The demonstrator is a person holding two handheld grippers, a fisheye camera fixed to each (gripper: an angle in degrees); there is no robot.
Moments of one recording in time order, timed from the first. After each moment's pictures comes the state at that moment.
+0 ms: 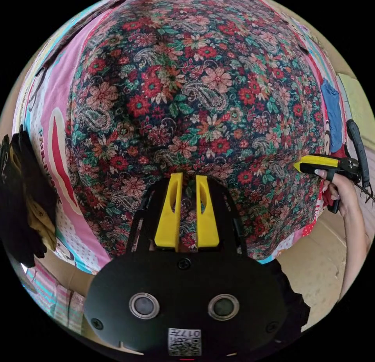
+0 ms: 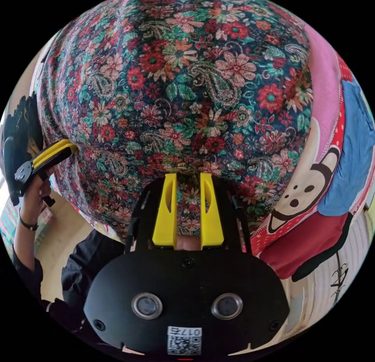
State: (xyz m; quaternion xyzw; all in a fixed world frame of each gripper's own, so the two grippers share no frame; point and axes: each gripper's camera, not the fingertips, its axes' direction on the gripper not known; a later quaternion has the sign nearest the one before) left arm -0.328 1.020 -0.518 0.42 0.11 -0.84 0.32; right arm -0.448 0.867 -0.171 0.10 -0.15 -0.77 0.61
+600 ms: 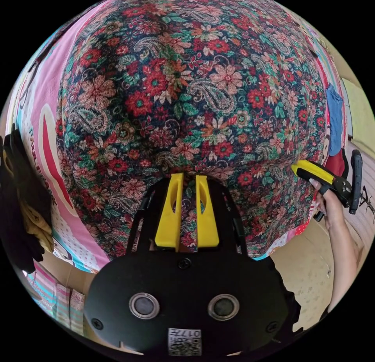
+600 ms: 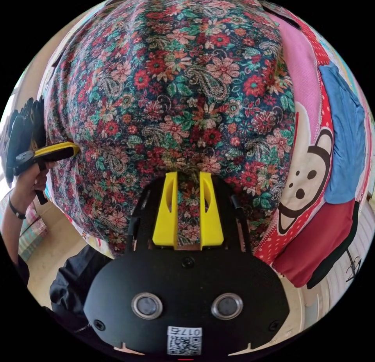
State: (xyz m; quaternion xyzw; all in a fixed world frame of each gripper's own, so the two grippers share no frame) left arm -0.296 1.077 -0.534 0.44 0.13 -0.83 0.32; right arm -0.390 0.809 -0.202 0.18 -0.23 -0.74 0.61
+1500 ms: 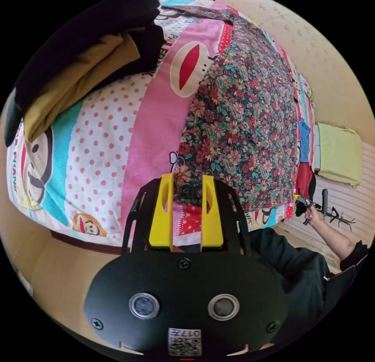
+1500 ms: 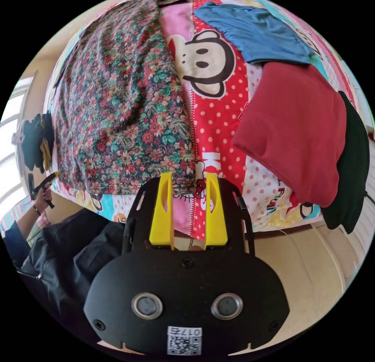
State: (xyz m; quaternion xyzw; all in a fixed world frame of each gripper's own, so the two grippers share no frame) left arm -0.065 0.960 -0.309 0.58 0.12 -0.79 0.15; right arm -0.184 0.663 -0.067 0.14 -0.32 -0.66 0.66
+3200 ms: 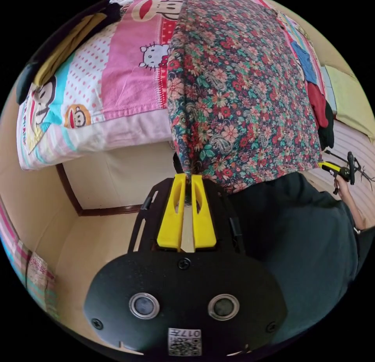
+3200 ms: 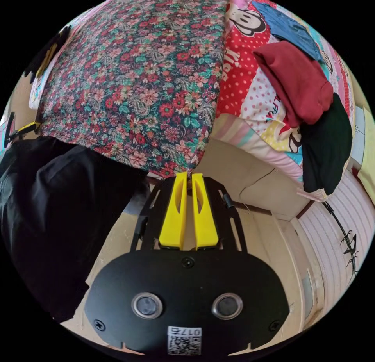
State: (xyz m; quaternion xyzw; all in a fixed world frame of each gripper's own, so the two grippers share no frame) left arm -0.082 0.788 -0.247 0.47 0.16 -0.81 0.31; right arm 0.003 0.829 0.082 0.18 -0.11 -0.76 0.62
